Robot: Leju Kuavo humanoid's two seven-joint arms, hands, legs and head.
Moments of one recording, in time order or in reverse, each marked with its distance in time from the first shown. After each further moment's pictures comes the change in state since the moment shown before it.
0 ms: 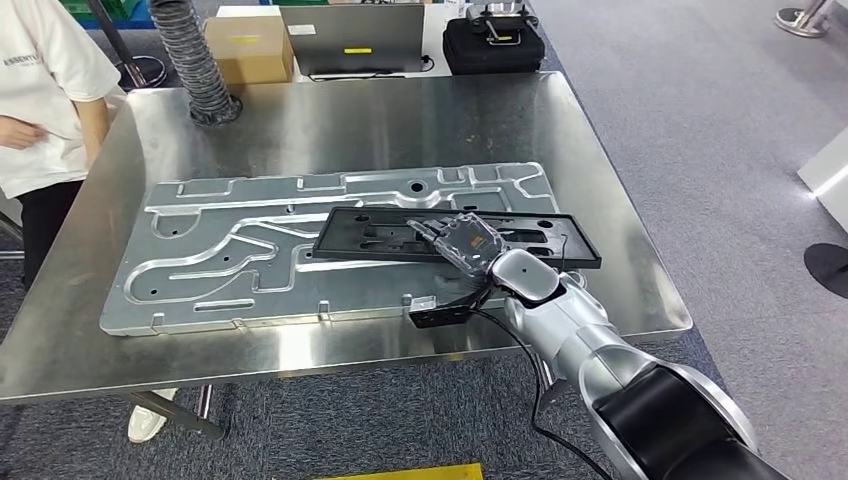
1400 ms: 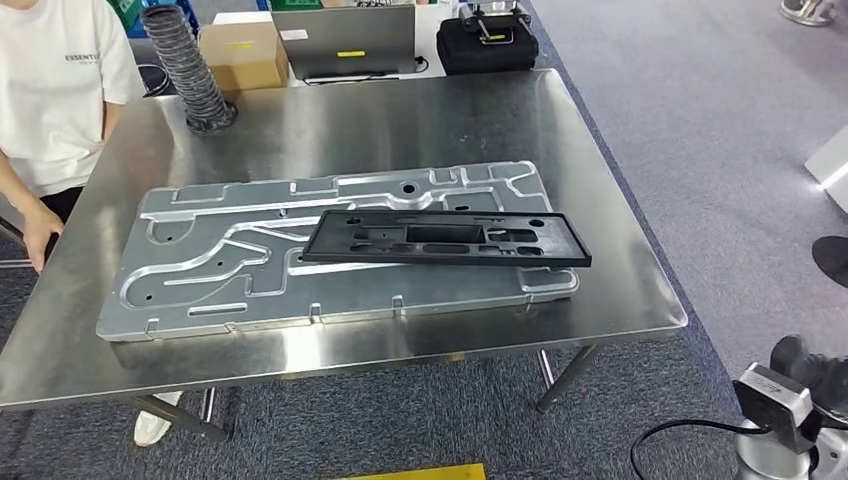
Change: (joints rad) left arm 0.030 -0.025 0.064 0.001 0.064 -0.034 -0.010; right arm 0.960 -0.216 -1.007 -1.445 -0.844 -0.289 -0.345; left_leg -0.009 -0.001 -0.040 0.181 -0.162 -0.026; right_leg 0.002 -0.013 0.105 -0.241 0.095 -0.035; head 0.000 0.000
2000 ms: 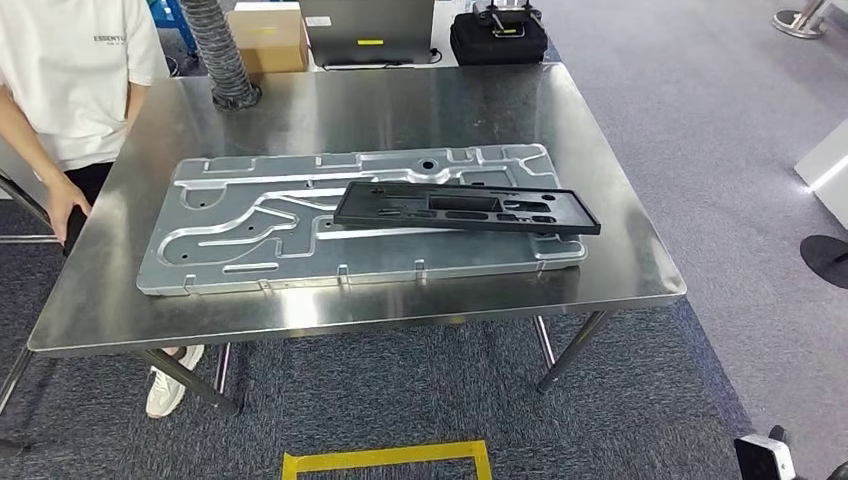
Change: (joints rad) left arm -0.004 -0.001 -0.001 0.000 -0.041 -0.003 0.001; right arm 0.089 0.141 -0.419 0.529 0.162 0.064 -0.002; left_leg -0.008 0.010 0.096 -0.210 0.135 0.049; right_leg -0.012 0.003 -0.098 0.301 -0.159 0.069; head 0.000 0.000
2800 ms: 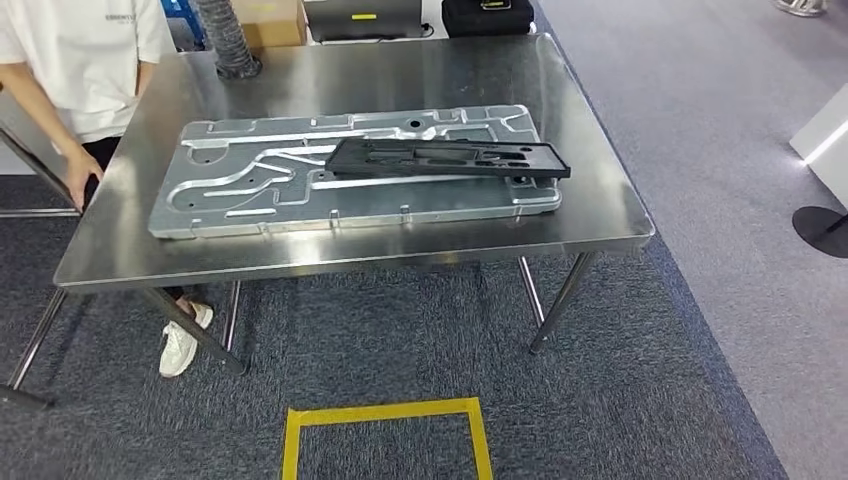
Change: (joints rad) left arm 0.003 0.009 -0.028 0.000 -0.061 -0.001 0.011; right arm -0.107 0.009 -0.057 0.896 0.379 -0.037 0.267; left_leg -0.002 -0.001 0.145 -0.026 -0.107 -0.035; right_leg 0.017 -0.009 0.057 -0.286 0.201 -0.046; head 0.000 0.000
